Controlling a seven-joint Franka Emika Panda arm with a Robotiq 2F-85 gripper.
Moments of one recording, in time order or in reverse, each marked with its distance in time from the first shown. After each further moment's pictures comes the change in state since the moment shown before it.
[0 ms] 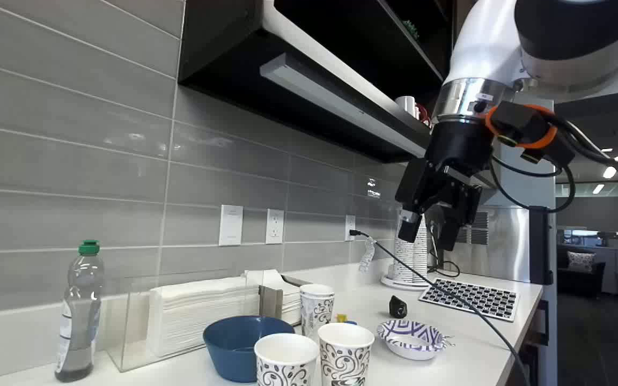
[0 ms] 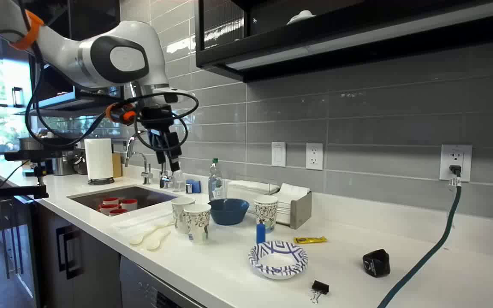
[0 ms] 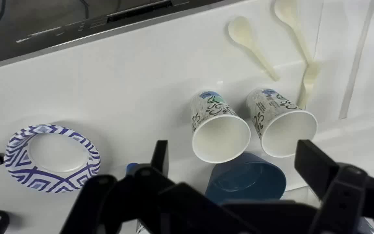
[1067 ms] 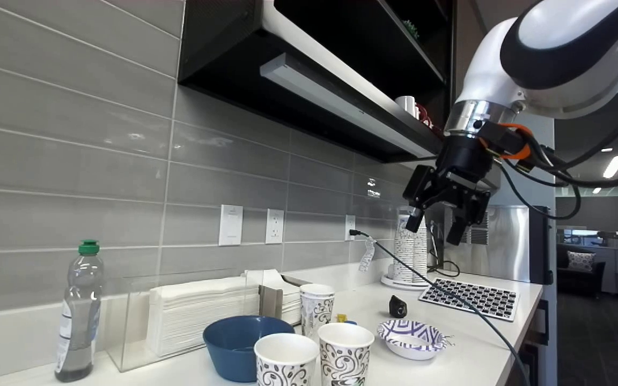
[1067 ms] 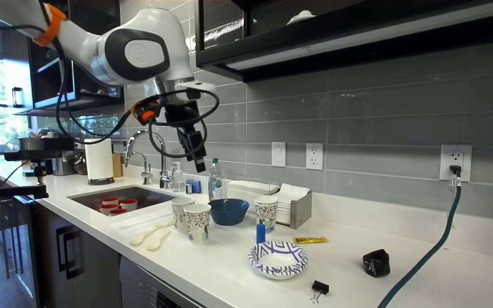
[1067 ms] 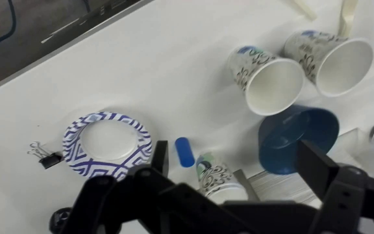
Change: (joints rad) arm -0.111 0.004 -0.099 -0.014 -0.004 0.073 0.032
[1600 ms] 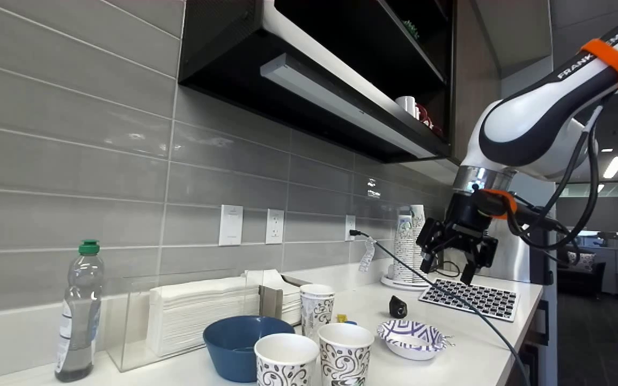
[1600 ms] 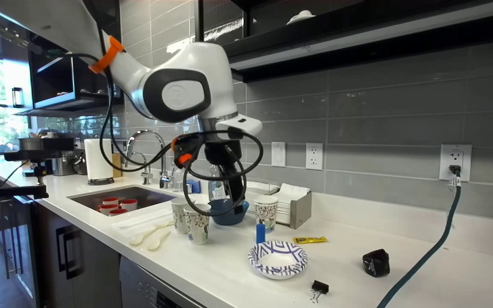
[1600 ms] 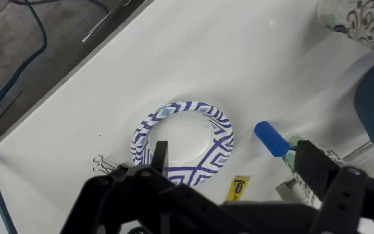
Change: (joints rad) arm -0.101 0.198 -0.126 -0.045 -0.012 0.195 -0.047
